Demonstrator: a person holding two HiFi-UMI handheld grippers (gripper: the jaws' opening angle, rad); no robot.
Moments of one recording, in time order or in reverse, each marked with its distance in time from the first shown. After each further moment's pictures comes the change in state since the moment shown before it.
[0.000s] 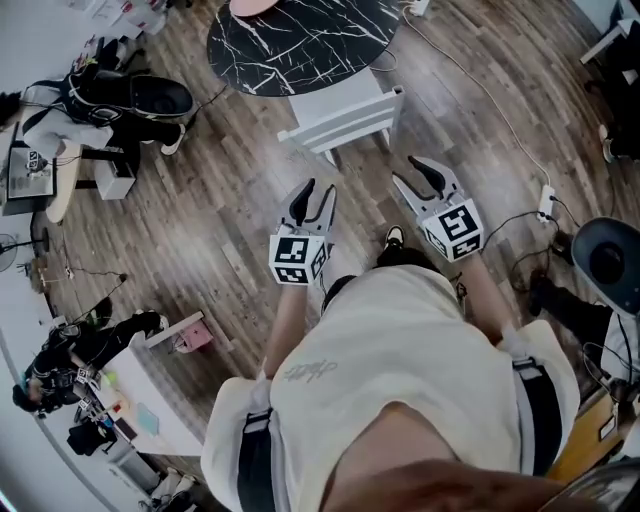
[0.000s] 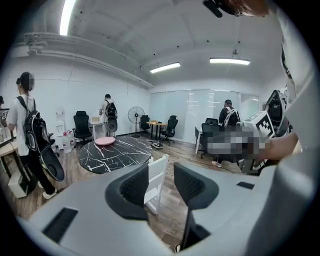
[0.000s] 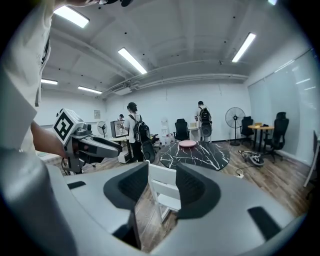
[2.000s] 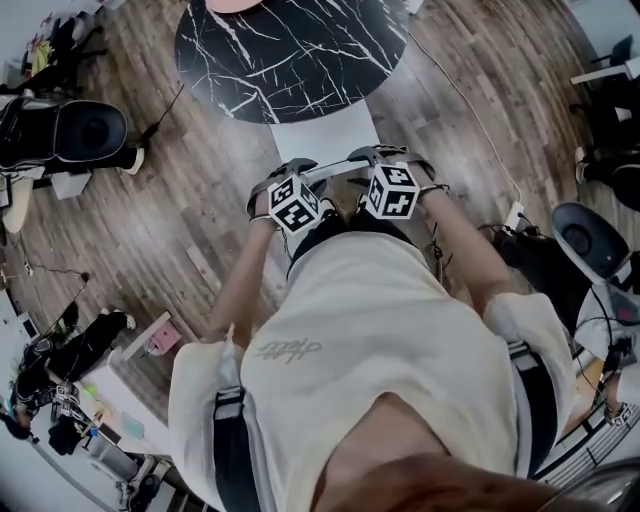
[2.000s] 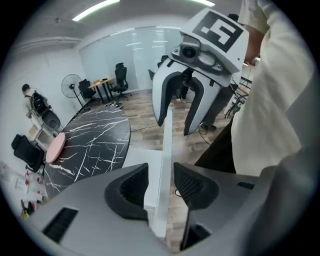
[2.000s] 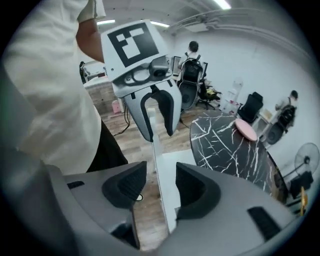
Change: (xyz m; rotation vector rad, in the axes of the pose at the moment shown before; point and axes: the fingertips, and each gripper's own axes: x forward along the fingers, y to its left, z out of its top) left arm 0.215 0.097 -0.078 0.540 0.651 -0.448; right arm 0.231 -0.058 -0.059 -0.669 0.625 0.552
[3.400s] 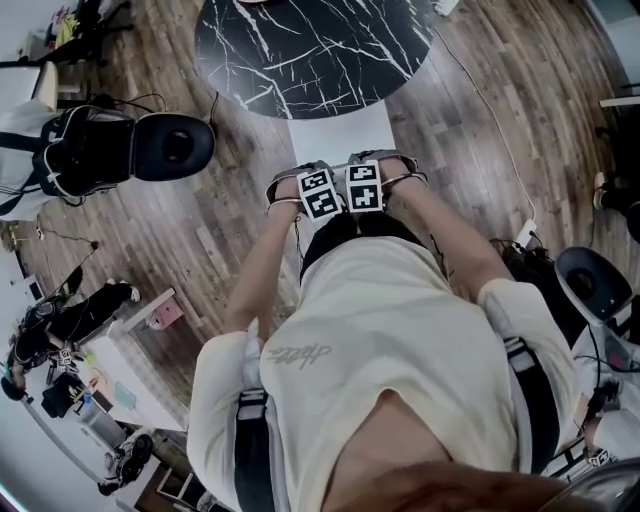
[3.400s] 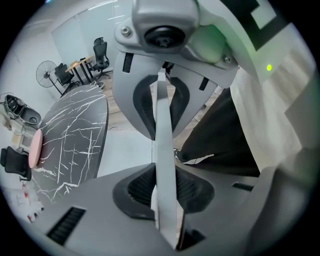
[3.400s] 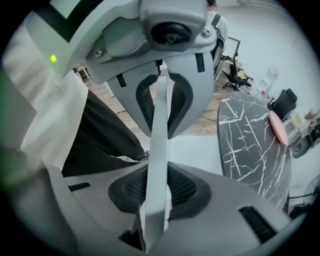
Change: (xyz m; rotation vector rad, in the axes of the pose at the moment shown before) left arm 0.073 -0.021 -0.037 0.088 0.270 -0.132; right arm 0.085 0.017 -0.039 -0.185 0.251 0.227
